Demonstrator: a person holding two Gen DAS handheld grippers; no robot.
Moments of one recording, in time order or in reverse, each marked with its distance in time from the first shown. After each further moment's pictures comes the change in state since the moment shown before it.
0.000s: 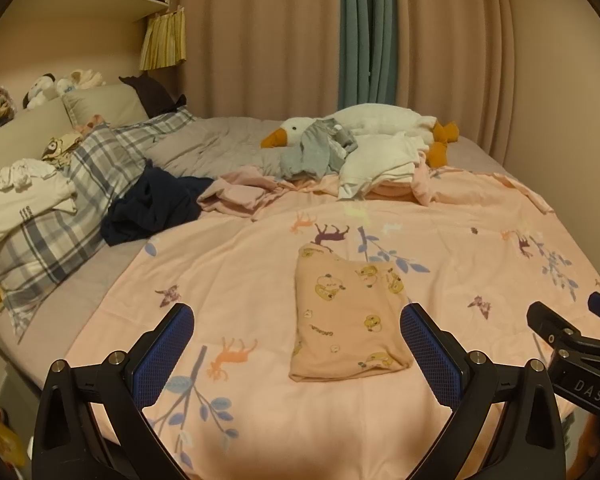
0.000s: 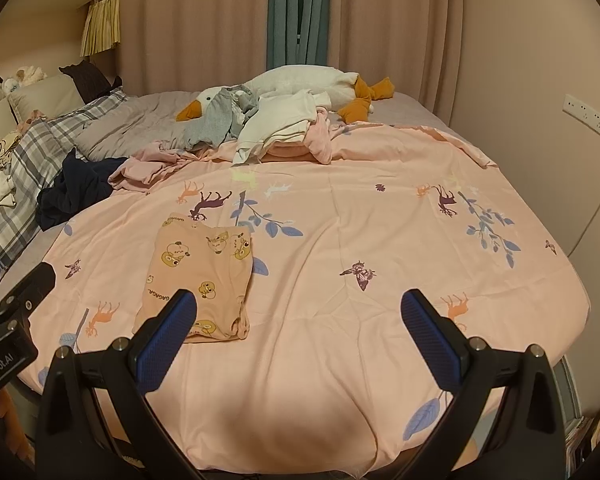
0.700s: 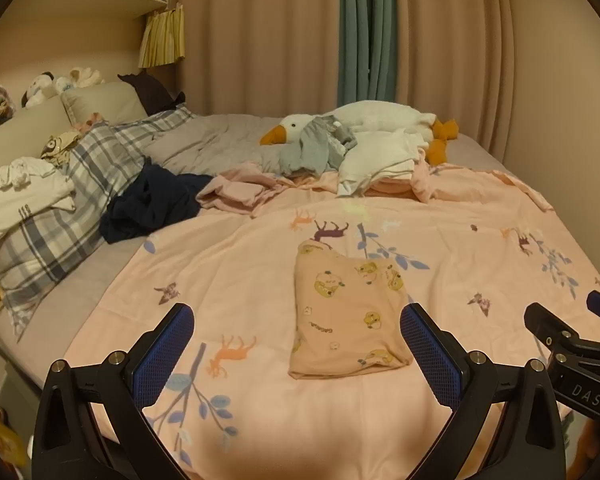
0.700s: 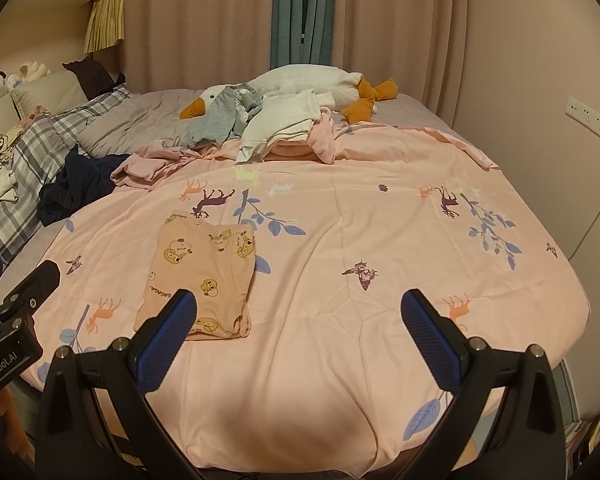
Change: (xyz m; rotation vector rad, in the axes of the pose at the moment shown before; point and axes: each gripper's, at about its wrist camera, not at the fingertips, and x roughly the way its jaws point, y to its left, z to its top) left arm 0.003 0.000 -0.002 0.008 0.008 -0.002; right arm 0.001 0.003 -0.002 -0.019 0.002 0.005
